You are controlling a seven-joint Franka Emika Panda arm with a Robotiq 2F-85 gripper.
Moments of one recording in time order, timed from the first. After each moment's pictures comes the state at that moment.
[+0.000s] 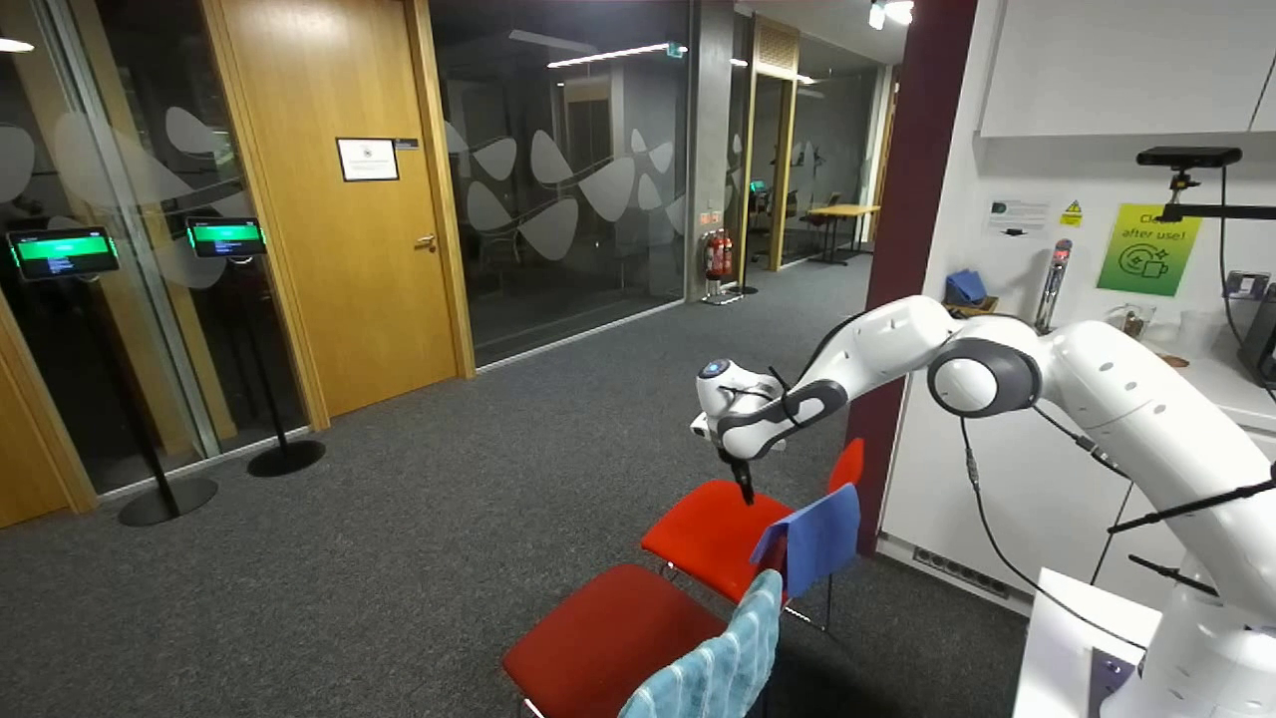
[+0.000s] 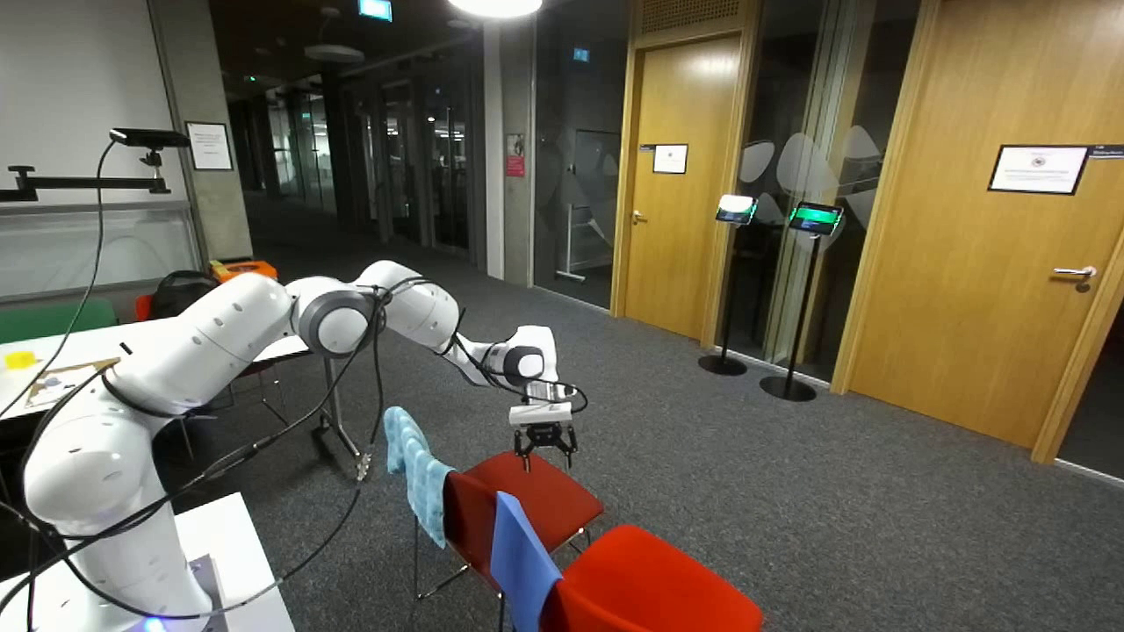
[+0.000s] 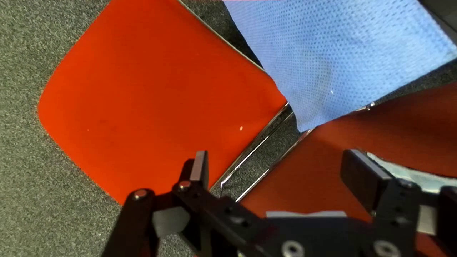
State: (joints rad) arm -0.07 0.91 -0.02 -1.34 -0.36 2.17 -0.61
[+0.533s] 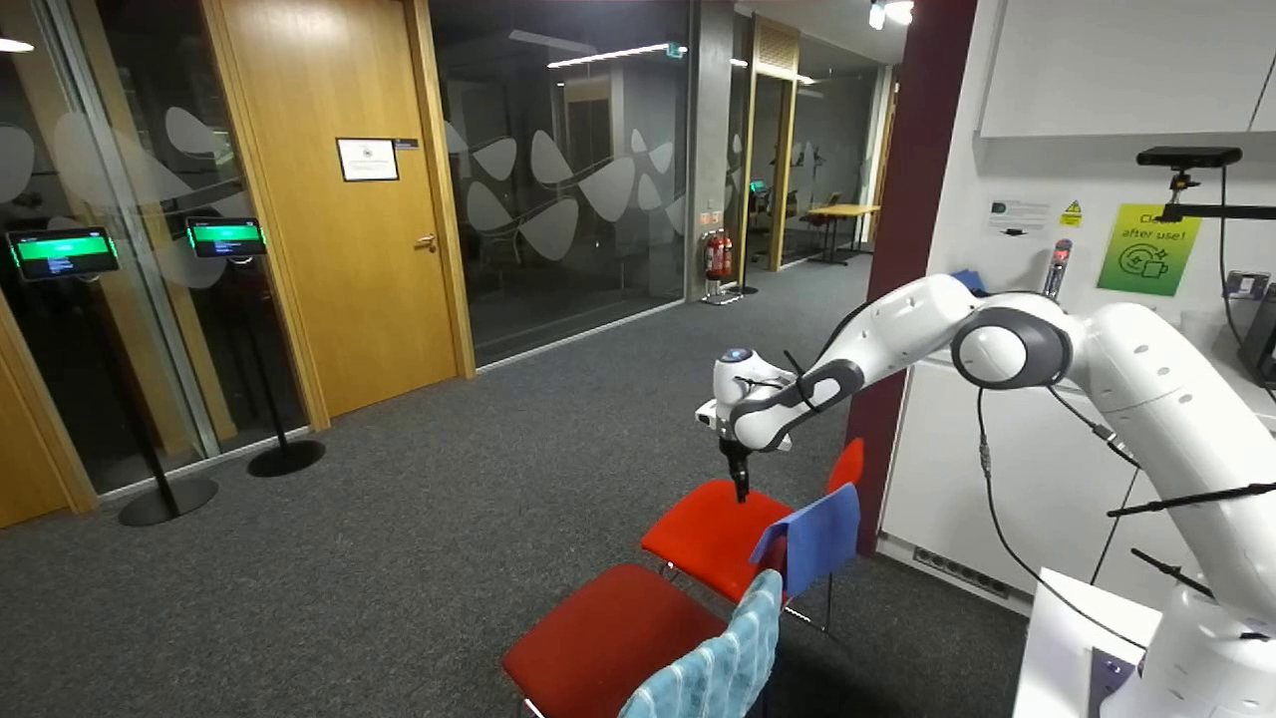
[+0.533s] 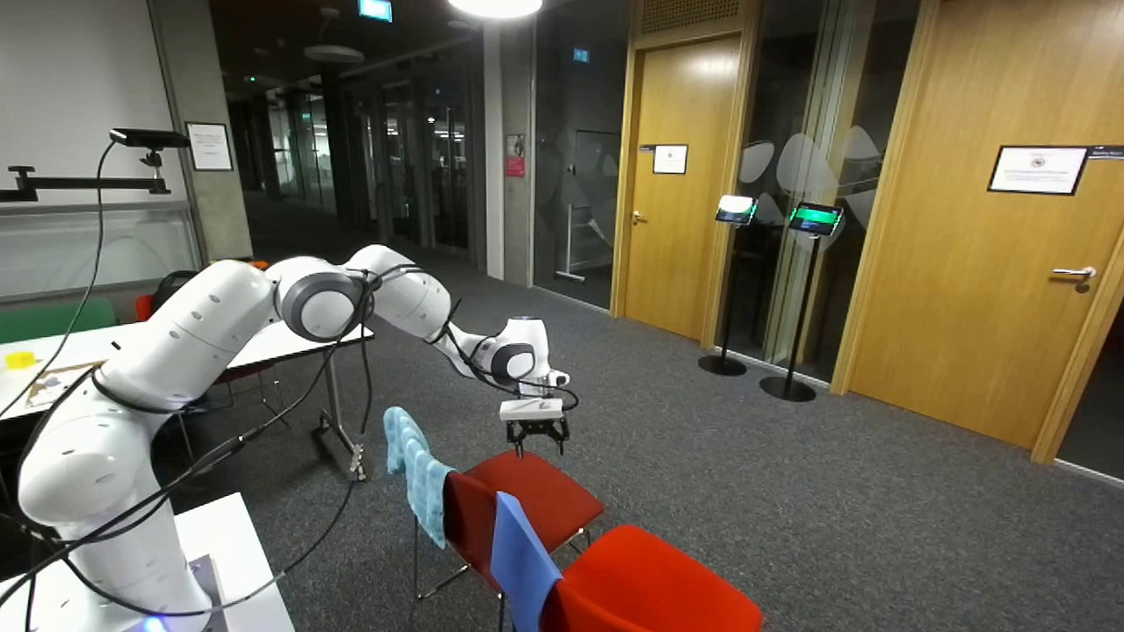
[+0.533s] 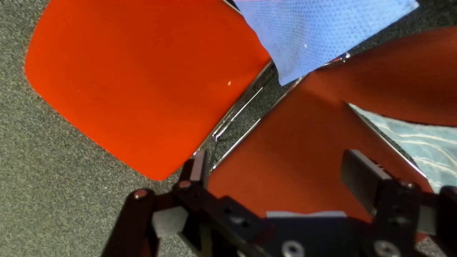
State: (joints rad) arm -0.12 0.78 0.04 -1.54 -0.27 2.36 -0.63
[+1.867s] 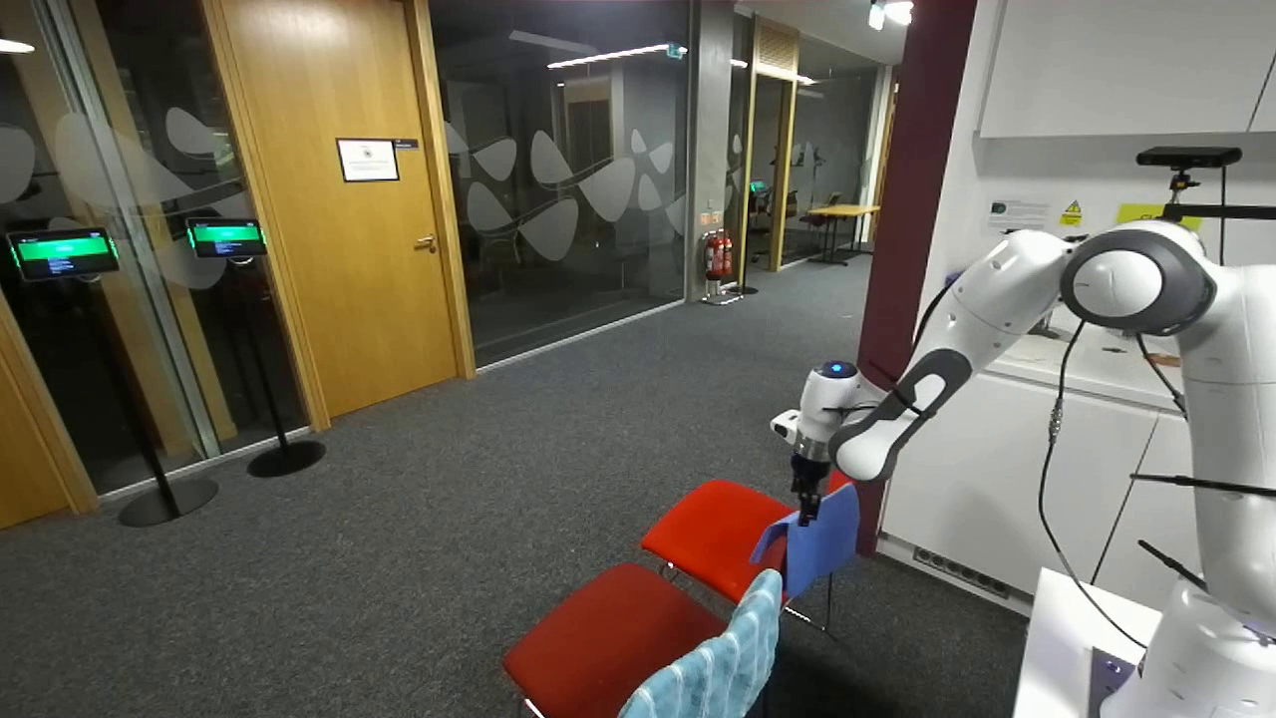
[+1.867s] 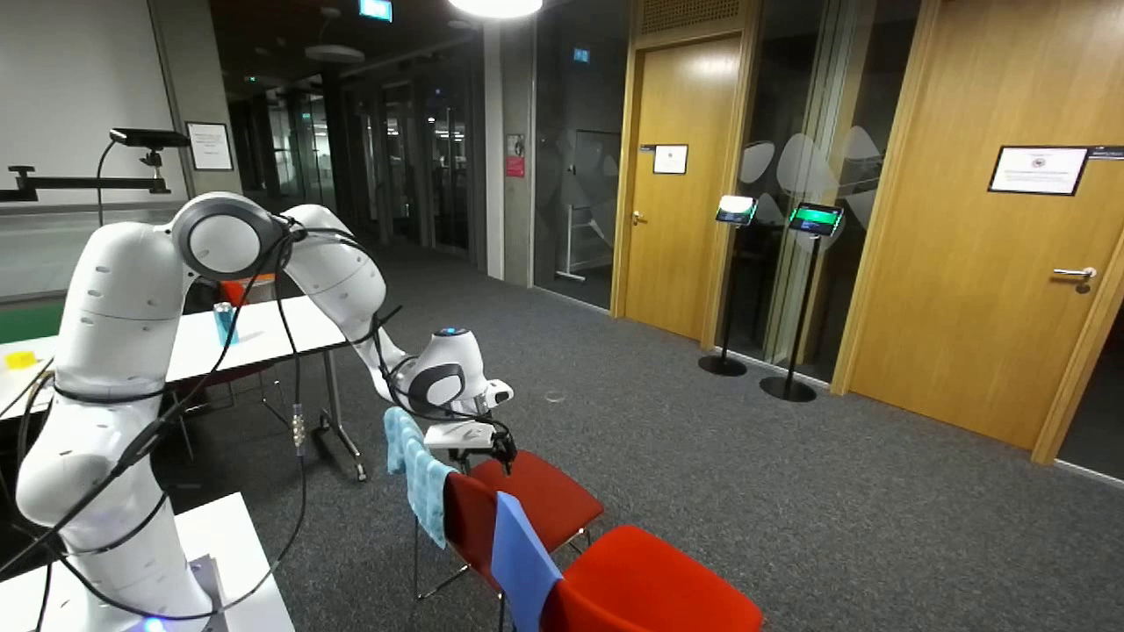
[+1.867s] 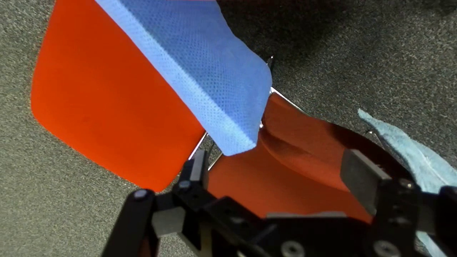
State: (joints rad) arm -0.14 0.35 -0.01 -2.30 -0.29 2.82 -0.50
